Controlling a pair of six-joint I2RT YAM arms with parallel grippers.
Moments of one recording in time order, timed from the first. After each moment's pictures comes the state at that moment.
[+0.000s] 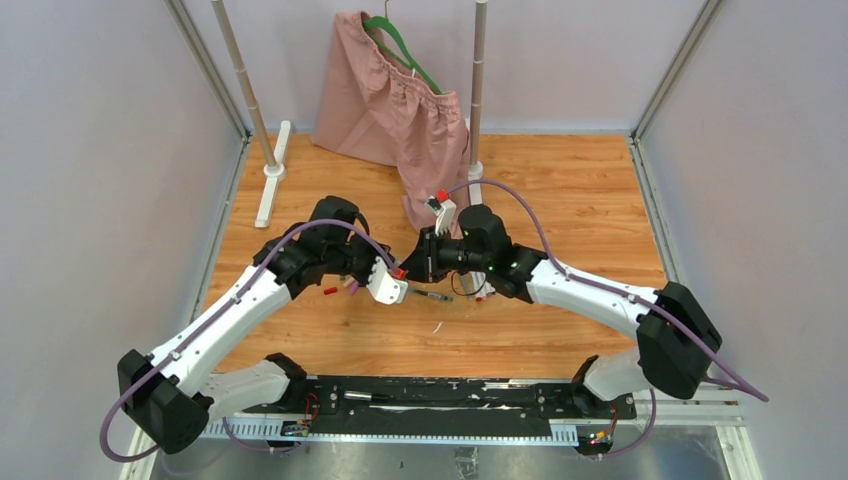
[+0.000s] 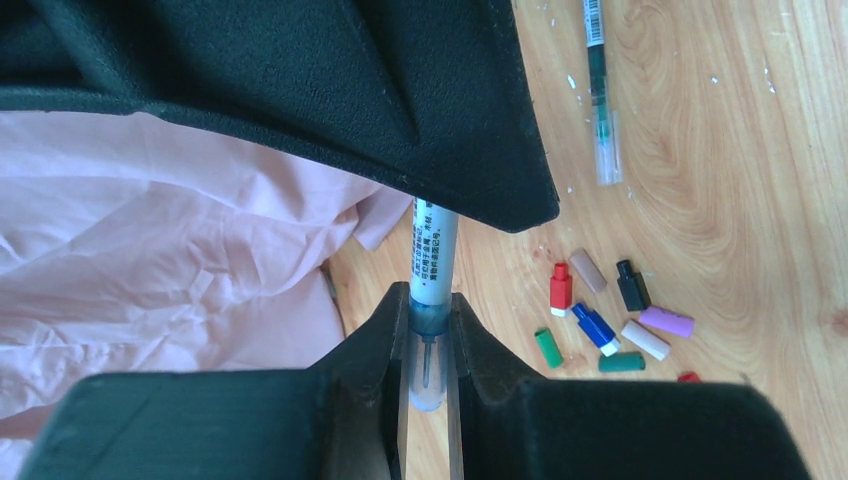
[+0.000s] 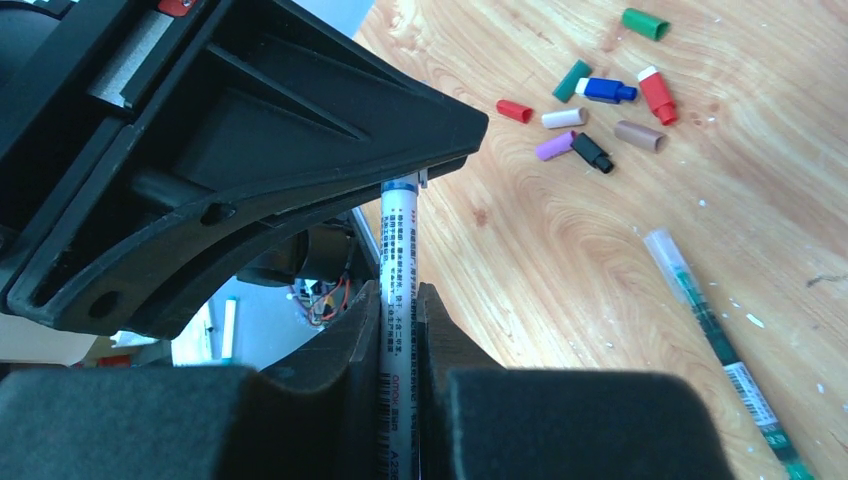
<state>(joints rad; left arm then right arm) -0.58 1.07 0.98 -0.71 0.34 1.48 0.87 1.40 0.91 0.14 -0.46 0.64</state>
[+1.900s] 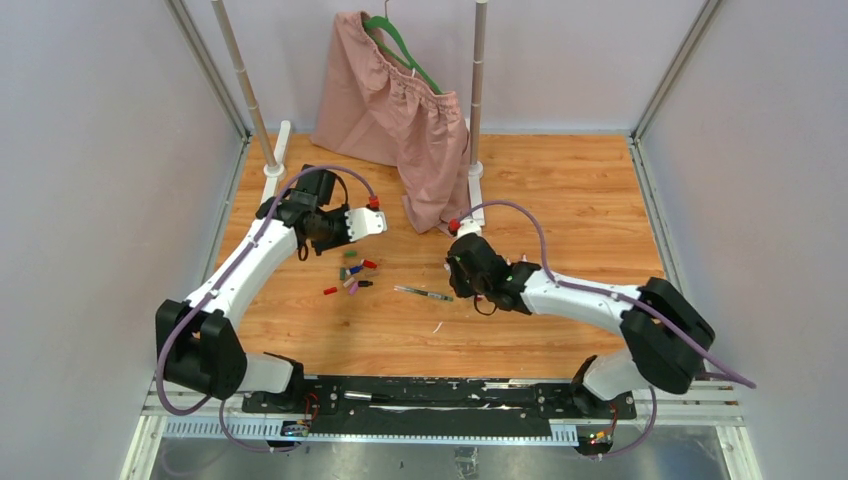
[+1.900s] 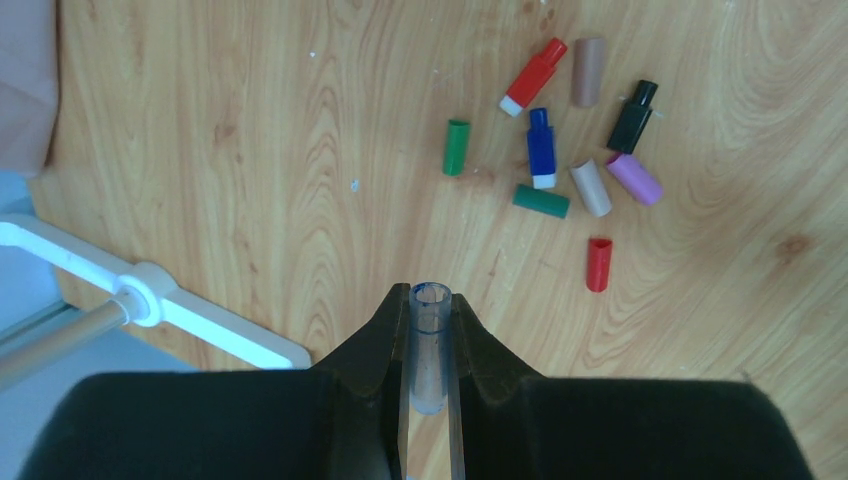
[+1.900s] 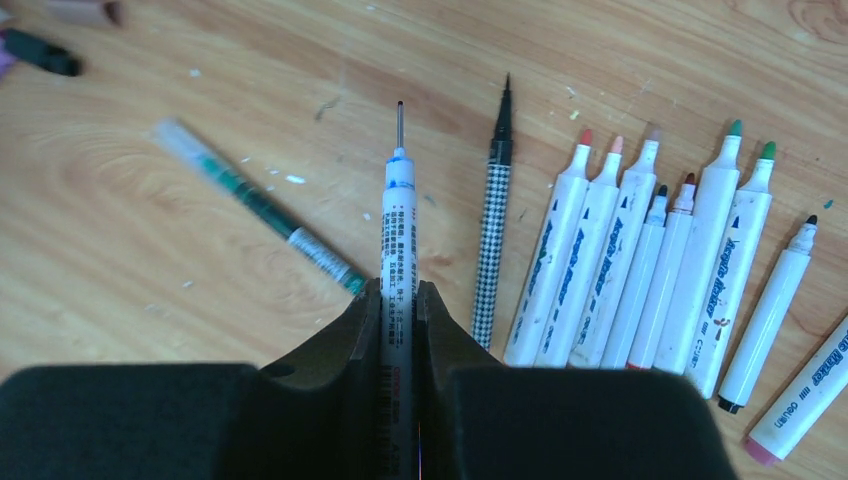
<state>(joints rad) -0.28 1.35 1.11 -0.82 0.15 1.08 0.89 1.40 0.78 -0.14 0.20 0.40</state>
